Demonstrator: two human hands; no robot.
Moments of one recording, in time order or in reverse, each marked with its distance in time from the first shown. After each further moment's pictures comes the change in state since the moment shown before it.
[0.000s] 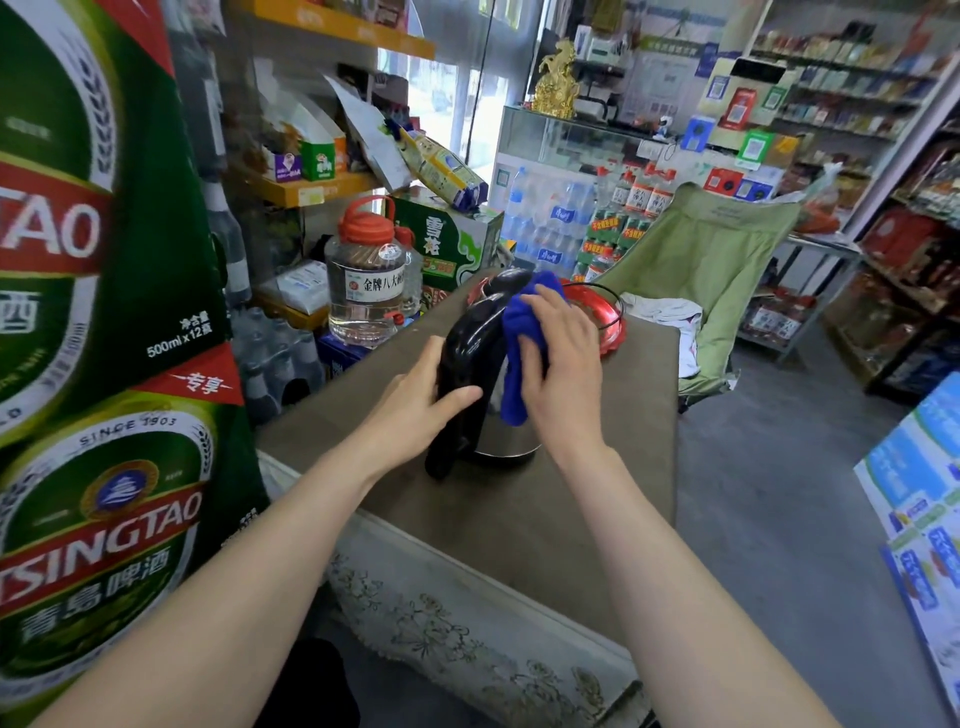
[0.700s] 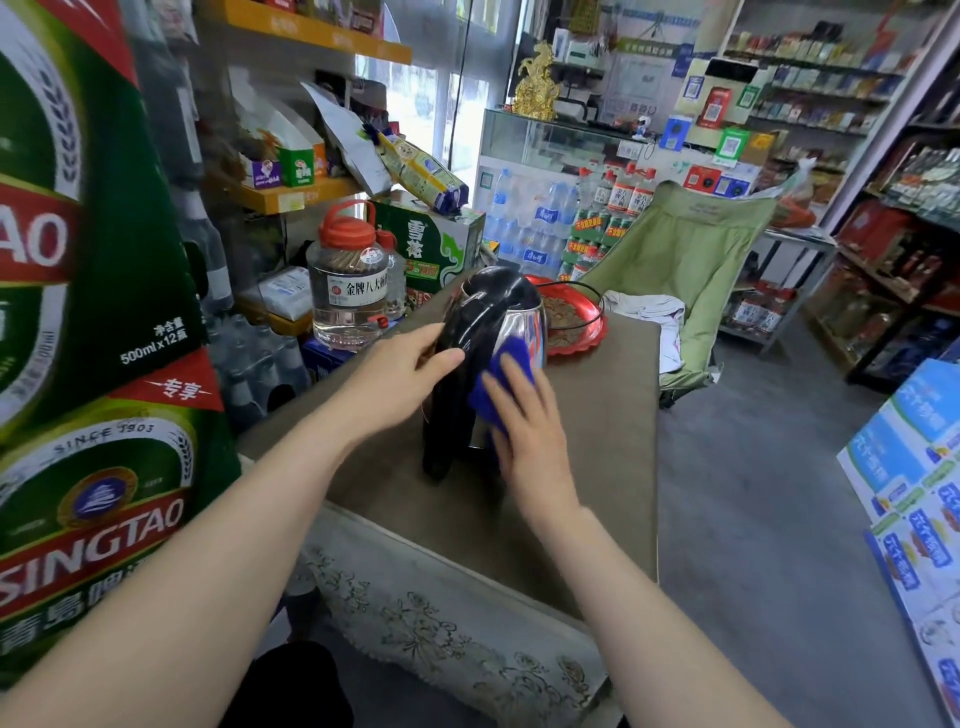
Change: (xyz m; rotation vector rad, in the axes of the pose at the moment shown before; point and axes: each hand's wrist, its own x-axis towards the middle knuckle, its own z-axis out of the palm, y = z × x) left_hand 0.016 0.030 -0.015 0.181 -0.005 0.044; right_hand -0.076 0.029 0.015 -0.127 -0.172 -0.098
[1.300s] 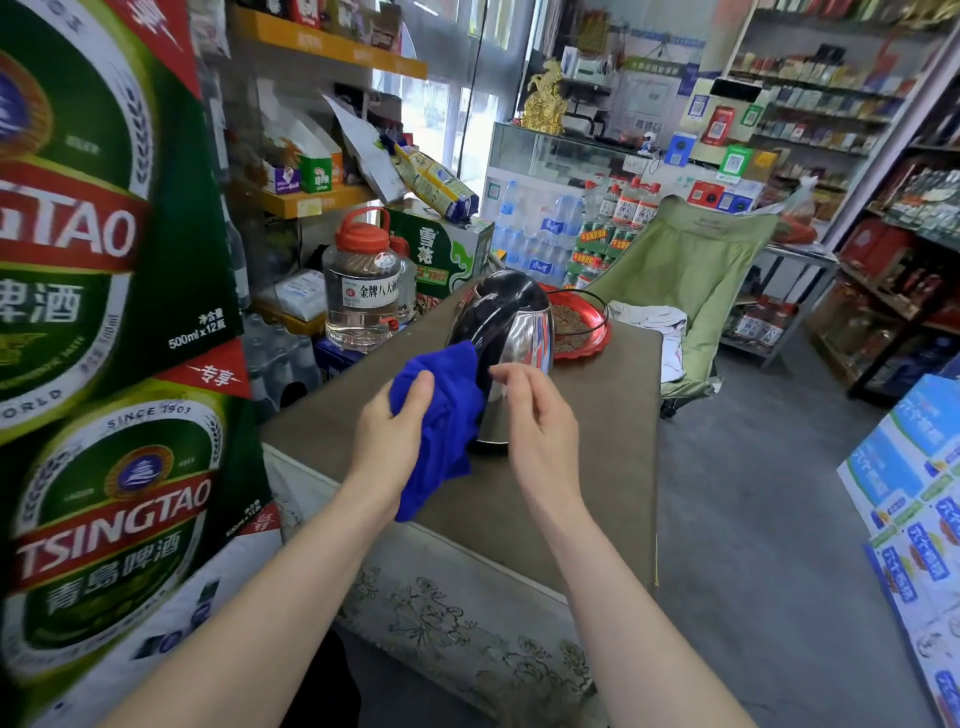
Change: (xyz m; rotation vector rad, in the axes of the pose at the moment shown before) left_hand -0.073 0.014 0.030 -0.860 0.369 -0.452; right_hand 0.018 -0.080 -0.059 0.699 0.066 0.561
